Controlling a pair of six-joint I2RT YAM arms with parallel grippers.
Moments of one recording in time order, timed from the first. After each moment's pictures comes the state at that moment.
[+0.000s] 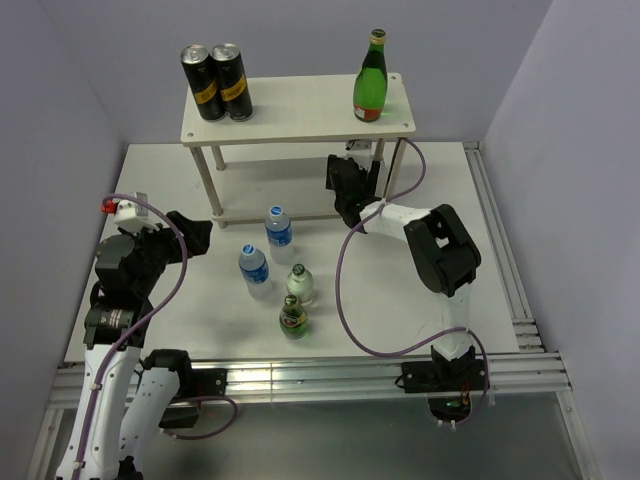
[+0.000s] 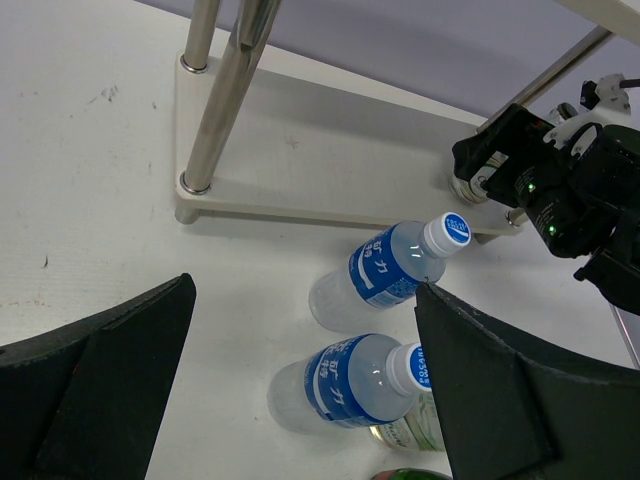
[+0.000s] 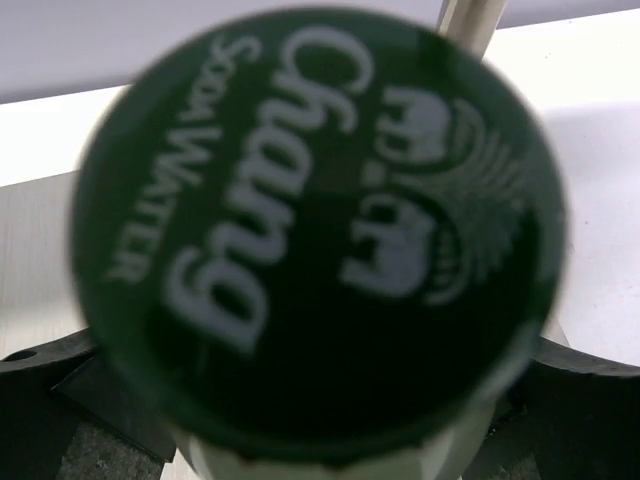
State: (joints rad) left arm -0.06 0.57 0.76 -0.36 0.15 -0.43; right arm 0.52 2.01 1.30 0.35 0.70 0.26
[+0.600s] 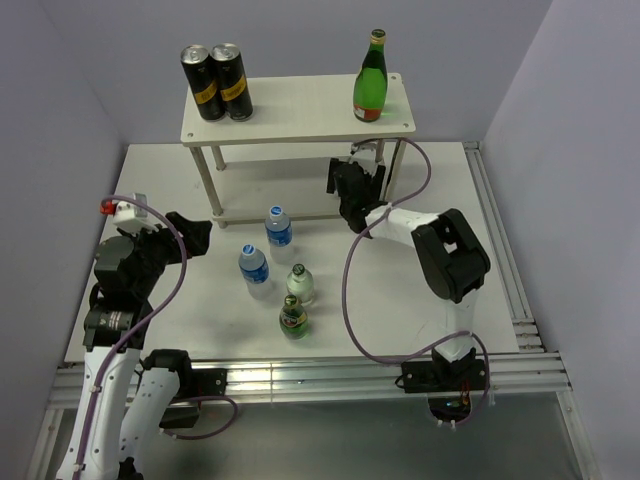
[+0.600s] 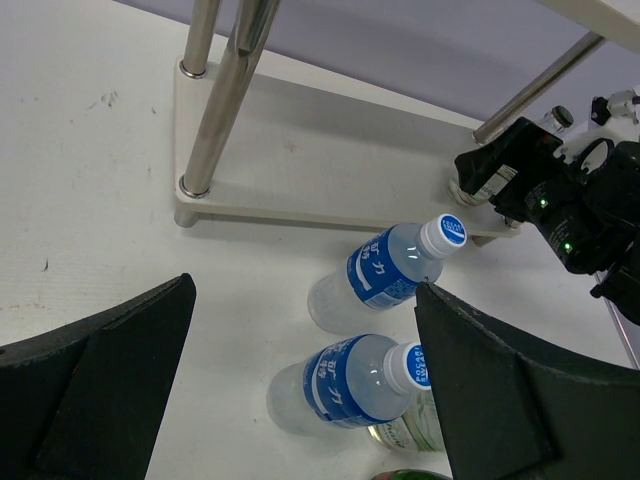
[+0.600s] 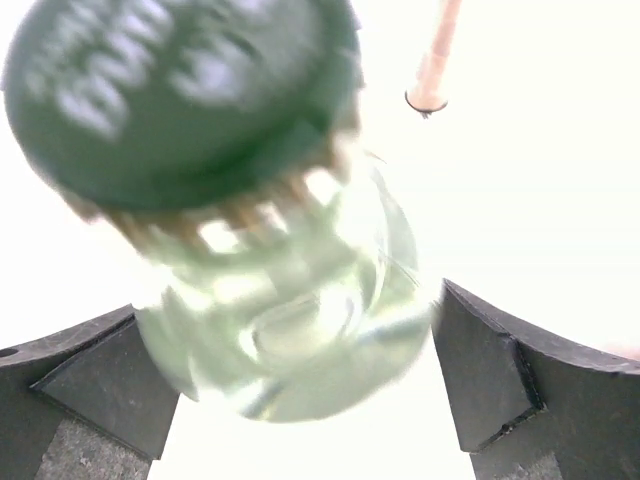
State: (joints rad) left arm -0.06 0.56 0.76 -0.36 0.15 -0.43; right arm 0.52 1.95 1.23 0.35 0.67 0.29
